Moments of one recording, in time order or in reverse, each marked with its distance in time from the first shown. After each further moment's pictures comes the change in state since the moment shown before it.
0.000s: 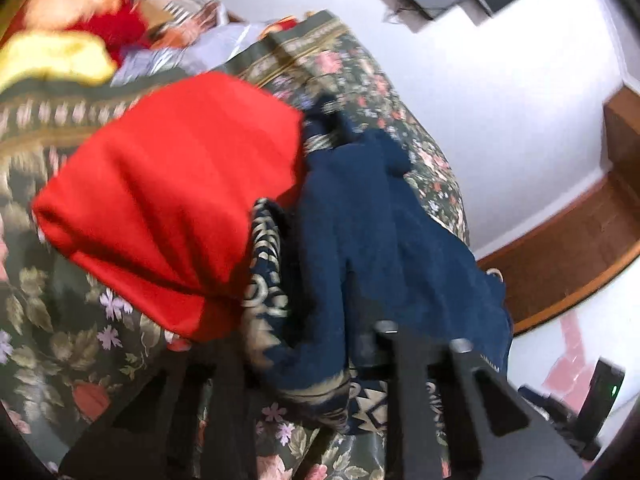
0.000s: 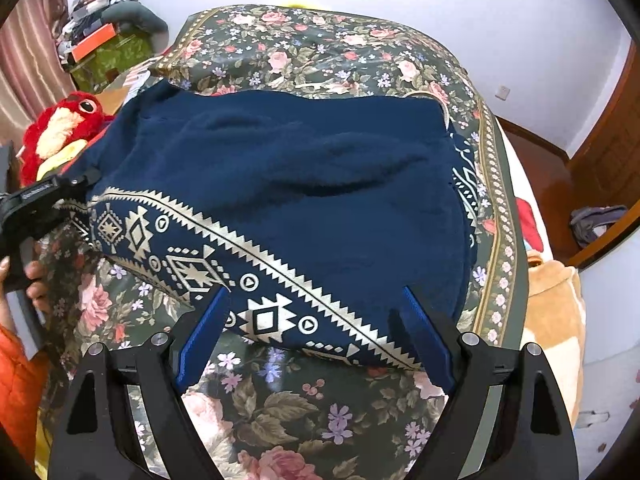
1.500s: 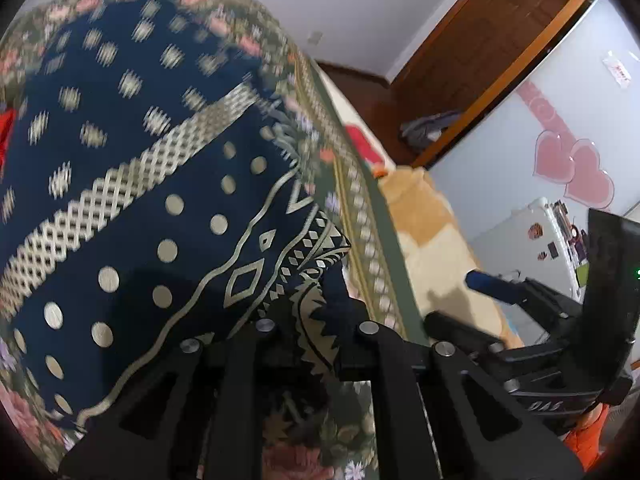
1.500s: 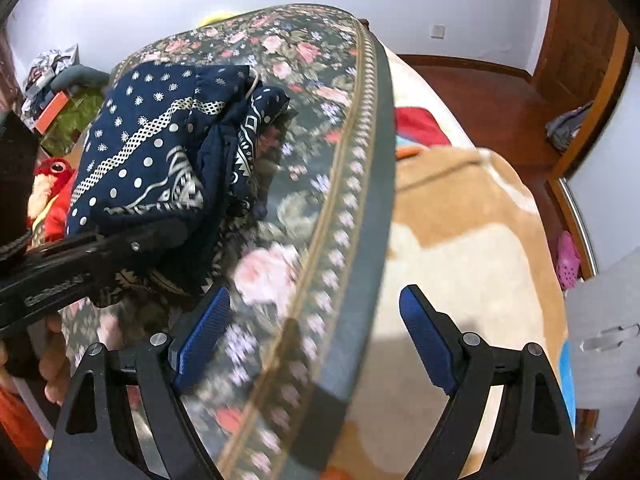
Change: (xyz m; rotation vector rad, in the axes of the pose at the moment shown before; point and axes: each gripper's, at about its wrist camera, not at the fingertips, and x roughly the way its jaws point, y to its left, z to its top) left arm 0.093 -0.297 -0.173 0.553 0.487 -0.108; right arm -0.049 -0.152 -0.097 0.284 0.026 0.041
